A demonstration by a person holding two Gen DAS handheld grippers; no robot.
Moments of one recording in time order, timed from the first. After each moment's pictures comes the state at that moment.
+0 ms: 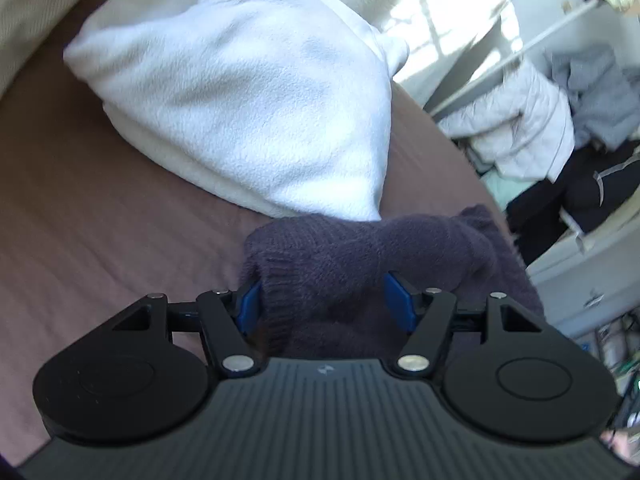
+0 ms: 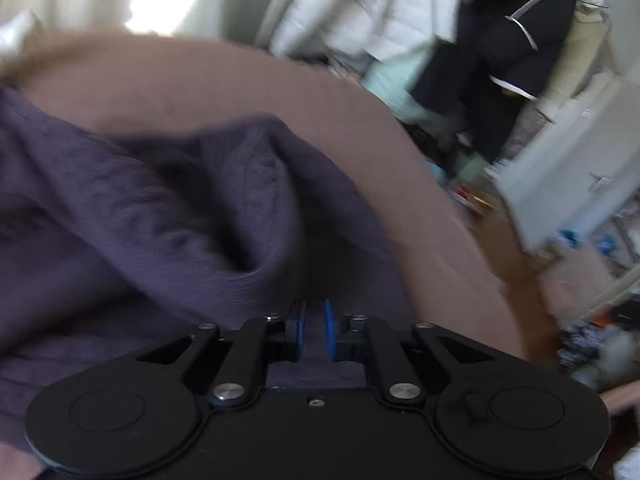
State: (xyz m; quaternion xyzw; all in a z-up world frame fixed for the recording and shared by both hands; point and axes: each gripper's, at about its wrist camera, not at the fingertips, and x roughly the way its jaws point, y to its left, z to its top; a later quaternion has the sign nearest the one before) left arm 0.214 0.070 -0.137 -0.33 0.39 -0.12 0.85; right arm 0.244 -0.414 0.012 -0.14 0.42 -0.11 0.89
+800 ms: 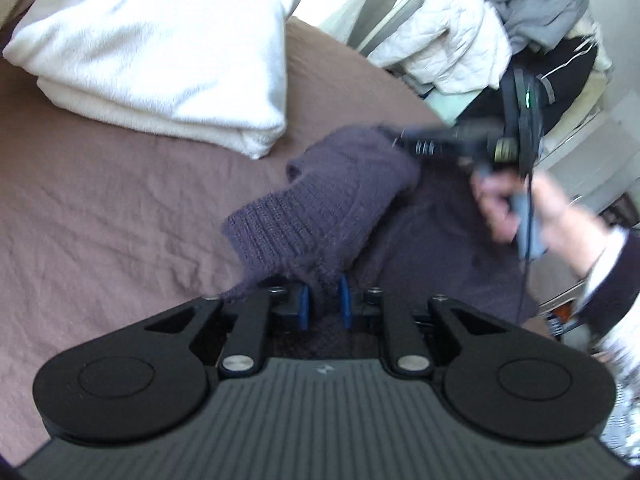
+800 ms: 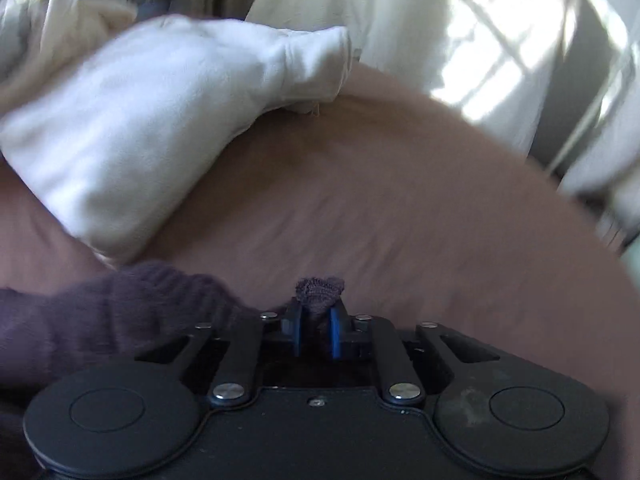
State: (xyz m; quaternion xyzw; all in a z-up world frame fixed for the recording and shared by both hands) left arm 0.146 0.048 -0.112 -0.26 0.40 -0.23 0.85; right arm 0.412 -0.233 -0.043 -0.19 0.41 0.23 0.86
